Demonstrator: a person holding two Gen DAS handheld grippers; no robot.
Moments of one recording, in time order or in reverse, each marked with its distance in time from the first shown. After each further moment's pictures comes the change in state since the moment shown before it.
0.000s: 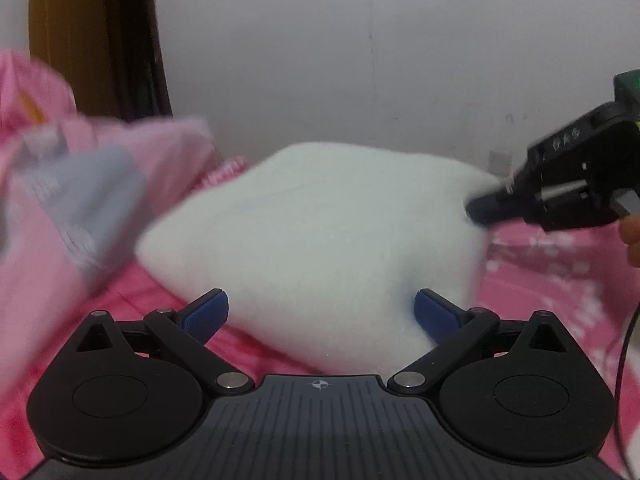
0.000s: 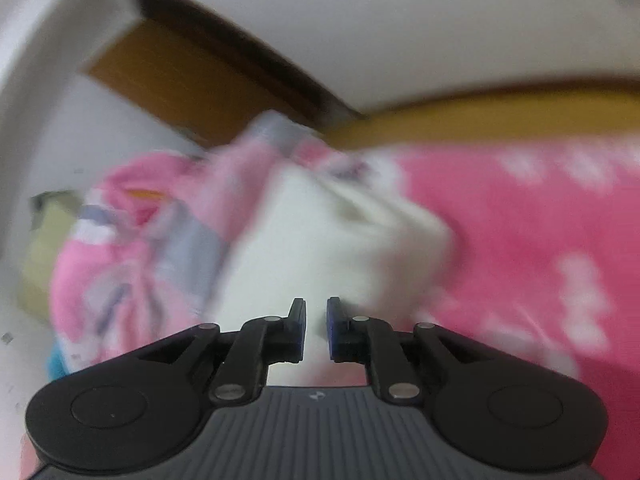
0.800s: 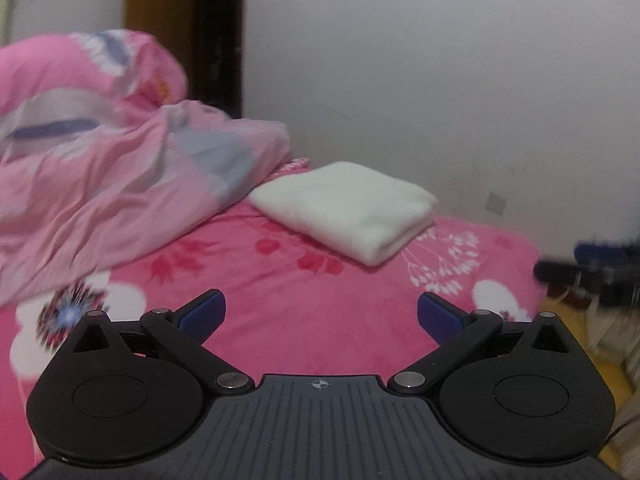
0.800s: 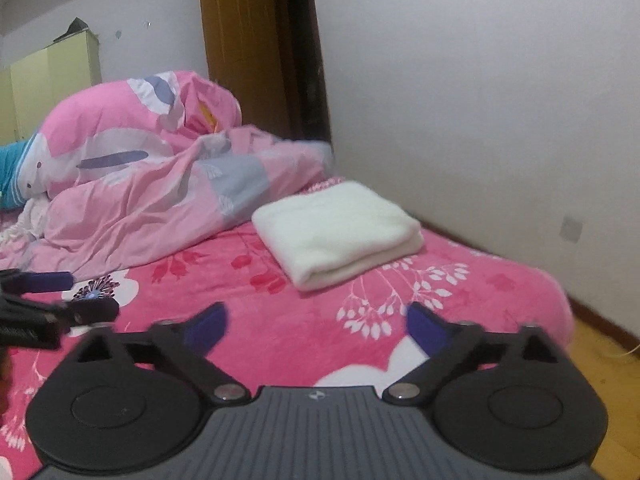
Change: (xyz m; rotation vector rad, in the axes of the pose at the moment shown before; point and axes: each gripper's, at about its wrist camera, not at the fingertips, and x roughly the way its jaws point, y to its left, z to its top) left arm -0.285 -0.005 -0.046 -0.300 -0.005 0.077; right arm -0.226 0.184 -0.253 -0.742 -0.247 -0.358
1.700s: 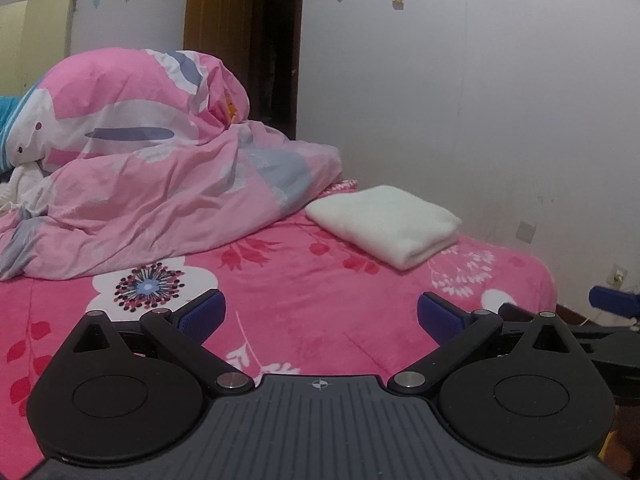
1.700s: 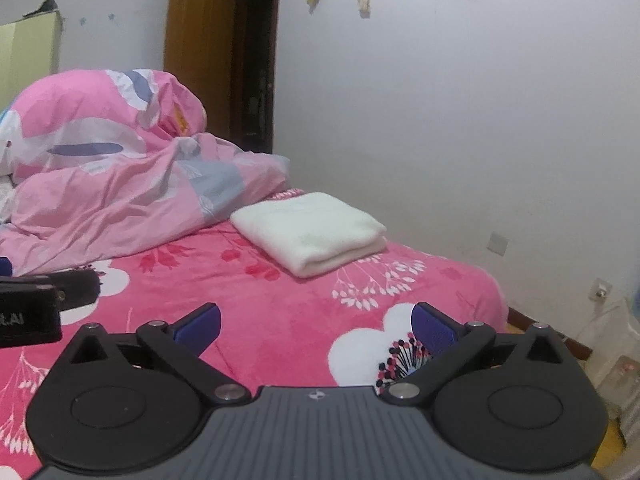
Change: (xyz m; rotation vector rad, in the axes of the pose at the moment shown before) left arm -0.082 0.001 -0.014 -0.046 -0.076 0.134; right arm -0.063 0.109 -0.020 -0.027 -0.010 -0.261
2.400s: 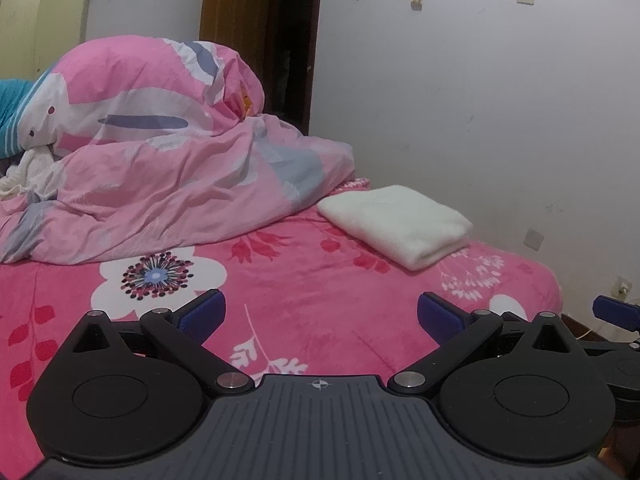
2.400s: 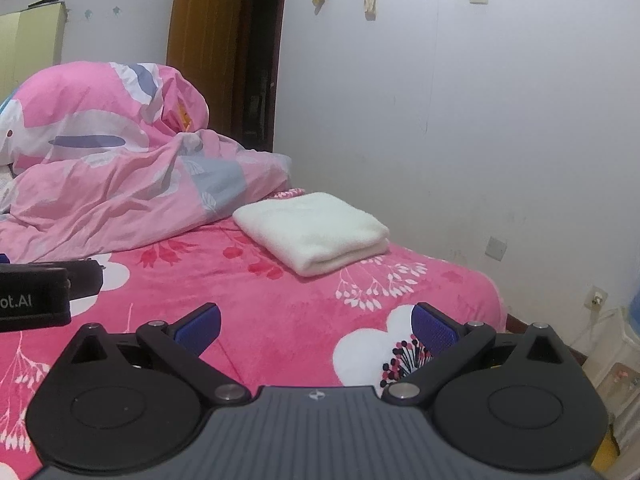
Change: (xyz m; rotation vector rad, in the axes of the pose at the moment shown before) left arm 0.001 0.010 -0.002 -0.045 0.016 0.023; right arm -0.003 0.015 0.000 -0.029 -0.007 0.002
